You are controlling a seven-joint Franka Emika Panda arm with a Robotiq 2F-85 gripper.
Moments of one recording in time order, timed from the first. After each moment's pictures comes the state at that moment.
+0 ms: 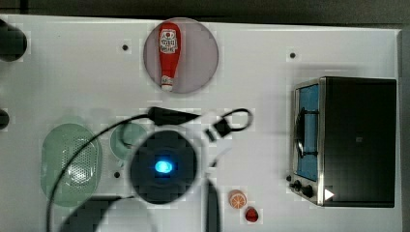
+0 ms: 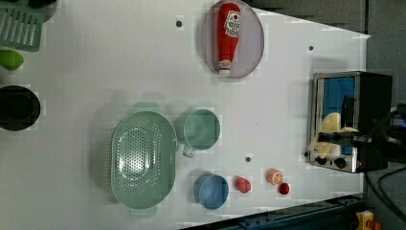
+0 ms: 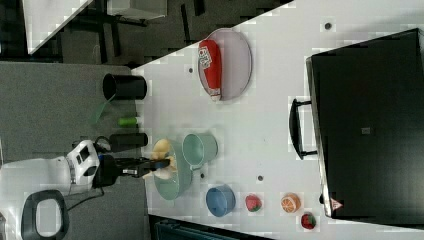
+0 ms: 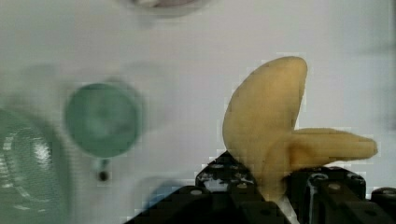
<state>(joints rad) -0.02 -0.31 0.15 -2.23 0.06 0.32 -0.50</state>
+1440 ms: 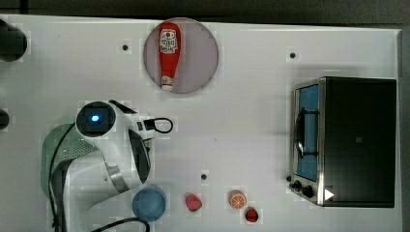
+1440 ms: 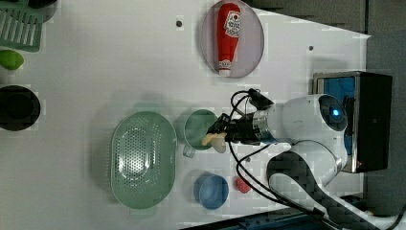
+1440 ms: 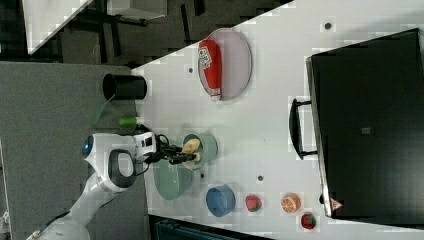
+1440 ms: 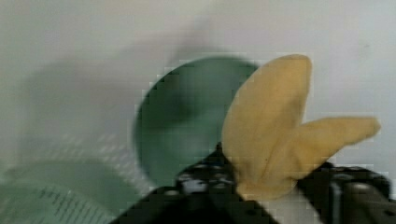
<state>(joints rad) 0.00 0.26 0.42 -2.26 0.01 0.77 0.14</state>
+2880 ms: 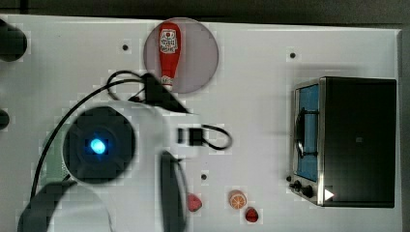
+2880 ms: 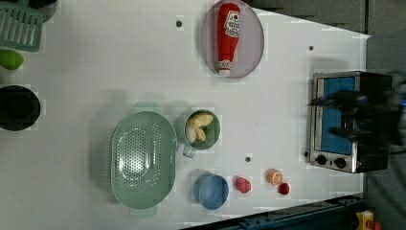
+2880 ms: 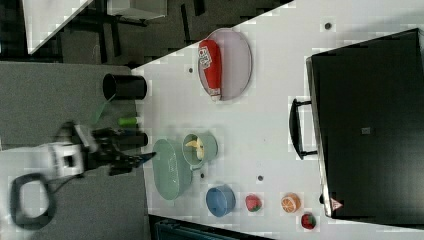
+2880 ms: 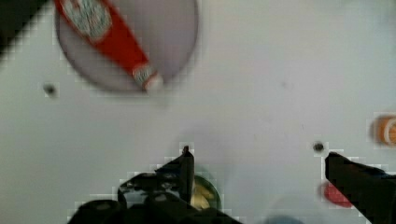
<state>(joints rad) -0.01 -0.22 0.20 -2.10 -0.01 0.38 0.23</state>
